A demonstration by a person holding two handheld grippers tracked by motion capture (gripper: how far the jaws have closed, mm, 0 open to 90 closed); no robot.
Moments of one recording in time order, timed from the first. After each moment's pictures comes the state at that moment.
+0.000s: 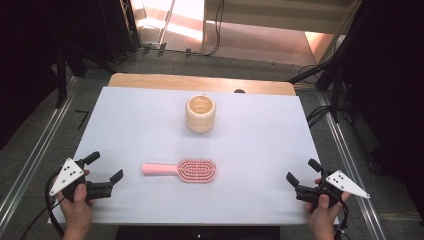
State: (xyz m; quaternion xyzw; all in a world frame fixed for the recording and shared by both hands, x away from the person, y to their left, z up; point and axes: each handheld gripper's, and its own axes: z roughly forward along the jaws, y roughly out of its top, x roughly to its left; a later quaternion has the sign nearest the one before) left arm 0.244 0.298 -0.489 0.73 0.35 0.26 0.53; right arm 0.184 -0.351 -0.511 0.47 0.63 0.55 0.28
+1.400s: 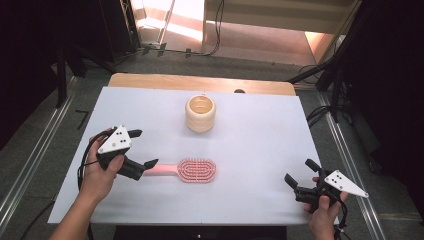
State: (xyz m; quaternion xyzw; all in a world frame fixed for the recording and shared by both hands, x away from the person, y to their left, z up) left arm 0.296 0.201 -0.409 0.86 0.20 0.17 0.43; right arm 0.186 -0.349 -0.512 0.45 0.64 0.56 0.27
